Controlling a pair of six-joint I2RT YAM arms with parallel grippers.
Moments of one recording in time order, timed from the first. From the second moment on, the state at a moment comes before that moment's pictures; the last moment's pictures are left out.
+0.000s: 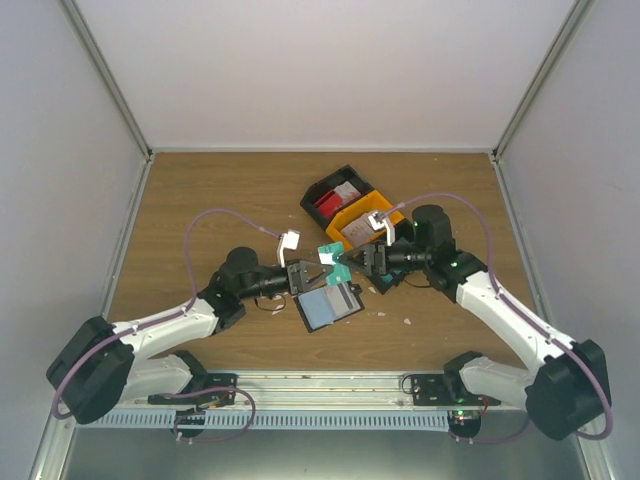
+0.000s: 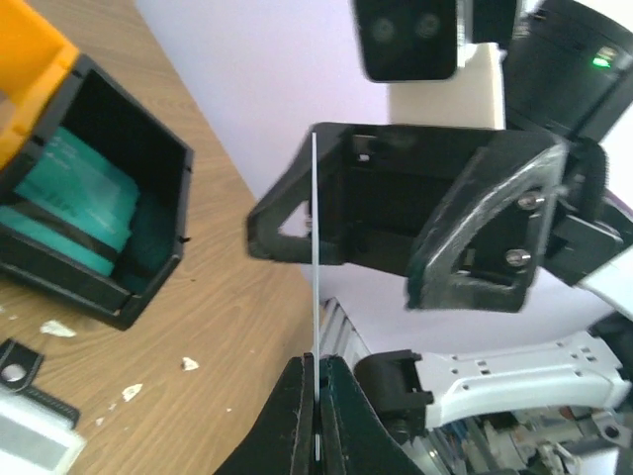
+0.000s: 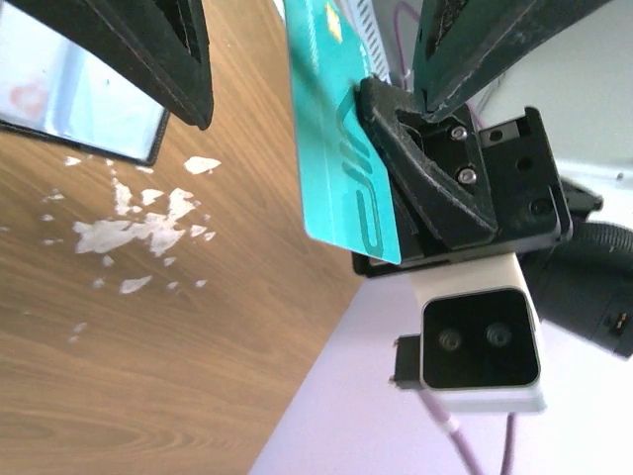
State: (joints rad) left arm -0.71 1.18 0.46 0.65 0.58 -0.92; right arm 0.46 1.15 0.78 -0.14 -0.92 0.52
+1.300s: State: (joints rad) left arm -0.71 1.40 0.29 0.58 0.32 -1.07; right arm 0.71 1.46 0.71 -0.38 -0.01 0.42
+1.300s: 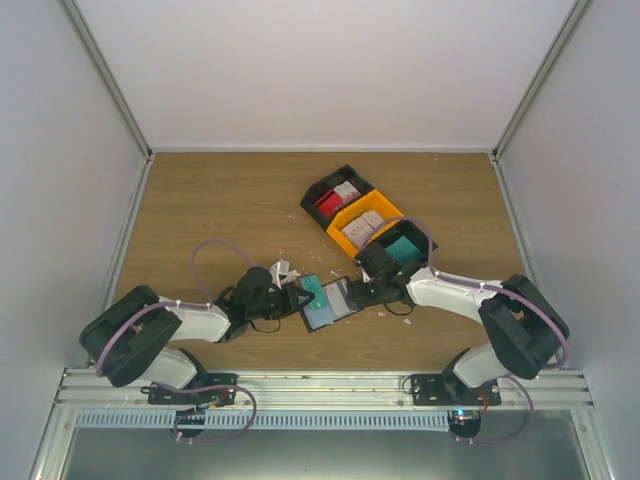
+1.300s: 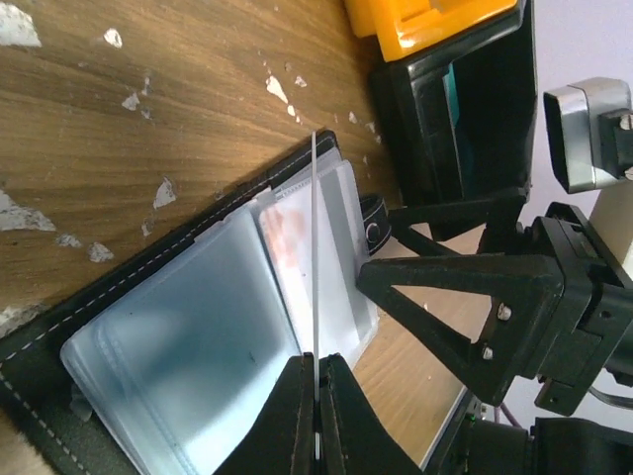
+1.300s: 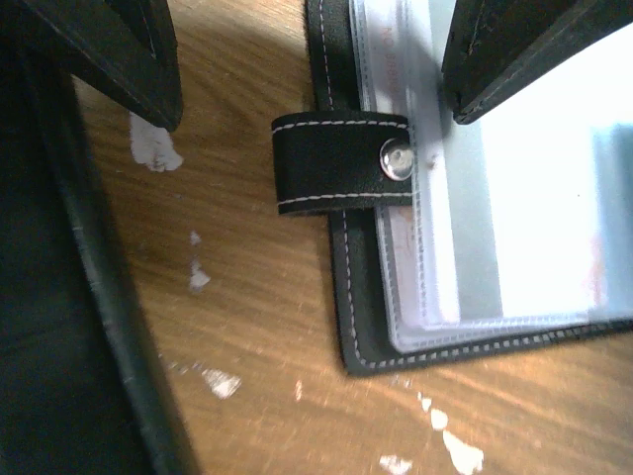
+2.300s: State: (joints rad) left arm -0.77 1.69 0.24 0.99 0.35 -1.38; right arm 0.71 1.54 0.76 -0.38 -0.07 0.40
